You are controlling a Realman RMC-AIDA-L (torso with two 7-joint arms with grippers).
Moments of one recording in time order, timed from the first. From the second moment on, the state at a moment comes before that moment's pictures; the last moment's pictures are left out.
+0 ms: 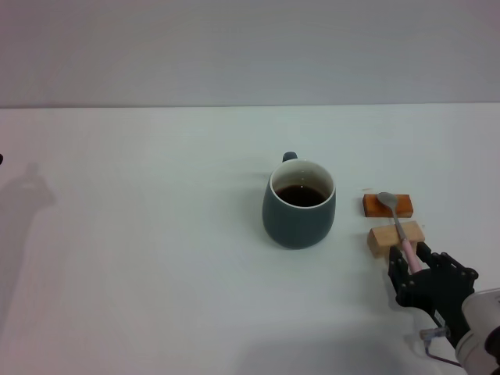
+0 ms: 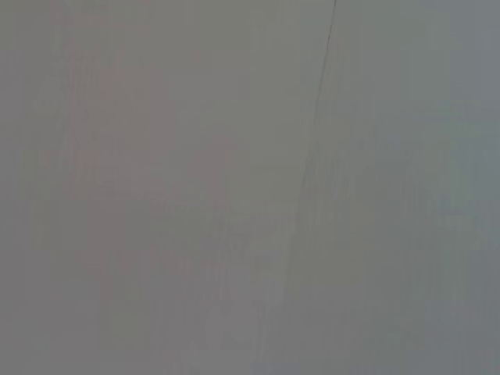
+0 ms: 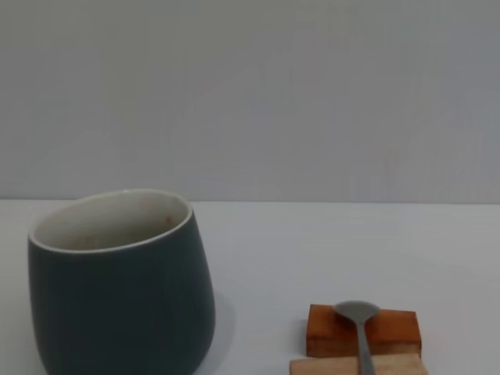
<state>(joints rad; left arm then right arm) -0.27 -2.06 1.59 0.38 -0.21 1.04 -0.37 -0.05 1.99 0.67 1.11 -1.92 -0.56 -0.65</state>
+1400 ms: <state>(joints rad) -0.27 -2.06 1.59 0.38 -0.20 1.04 -0.38 -0.04 1.99 0.69 1.10 -1.91 -0.54 -0.65</state>
